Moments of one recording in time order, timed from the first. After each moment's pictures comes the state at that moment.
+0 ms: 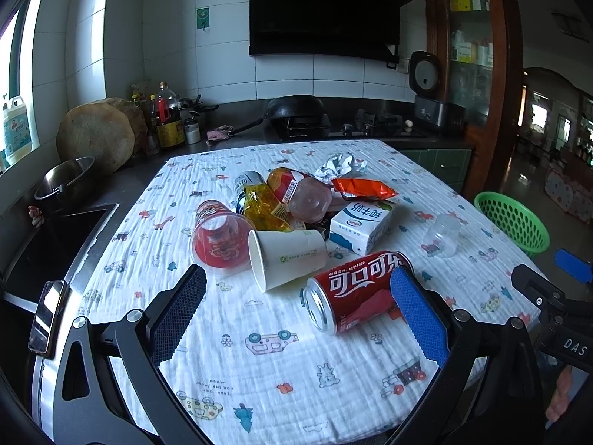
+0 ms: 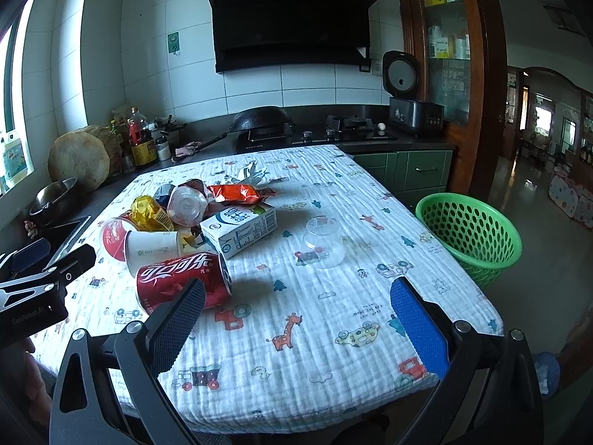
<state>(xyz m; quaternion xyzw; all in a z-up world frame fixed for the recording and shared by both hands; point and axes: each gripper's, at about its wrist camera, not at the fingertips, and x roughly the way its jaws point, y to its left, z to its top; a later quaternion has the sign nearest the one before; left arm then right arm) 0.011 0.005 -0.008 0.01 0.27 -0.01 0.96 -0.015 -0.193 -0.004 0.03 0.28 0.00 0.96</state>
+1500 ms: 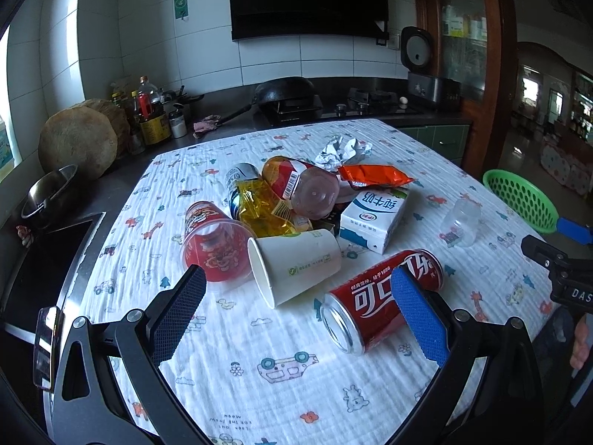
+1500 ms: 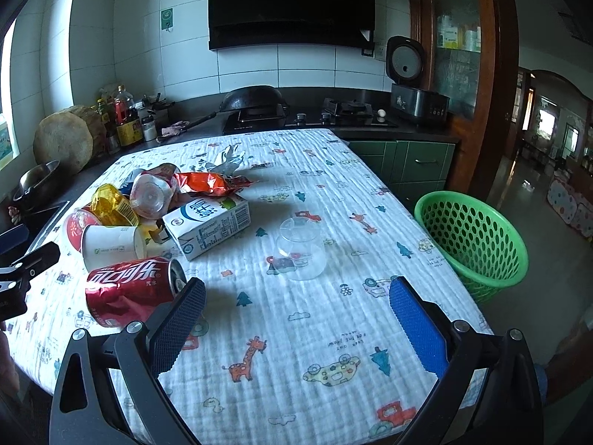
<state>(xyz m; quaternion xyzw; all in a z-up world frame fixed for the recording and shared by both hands) 0.062 0.018 -0.021 0.04 0.31 -0.04 0.95 0.045 -0.222 -0.019 0.01 0.32 0.00 0.95</state>
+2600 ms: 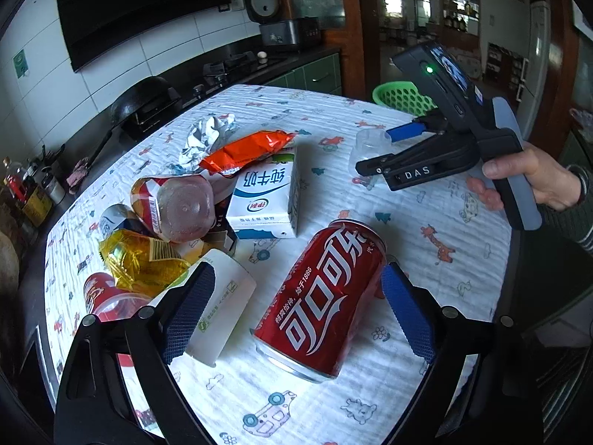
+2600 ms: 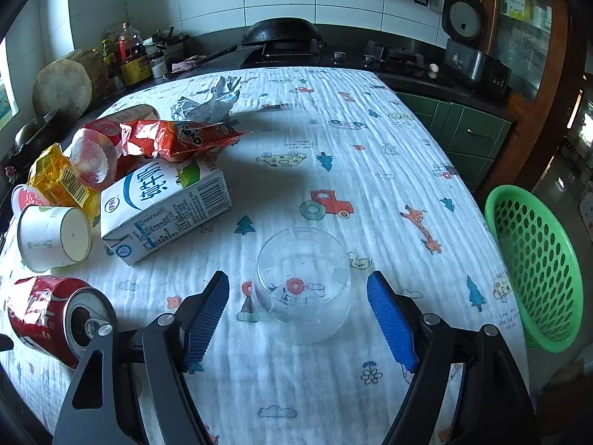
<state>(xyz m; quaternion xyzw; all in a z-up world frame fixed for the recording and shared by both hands) 0.111 -0.034 -0.047 0.20 0.36 -0.29 0.86 0.184 -0.230 -0.084 -0.03 0.43 0.07 0.90</state>
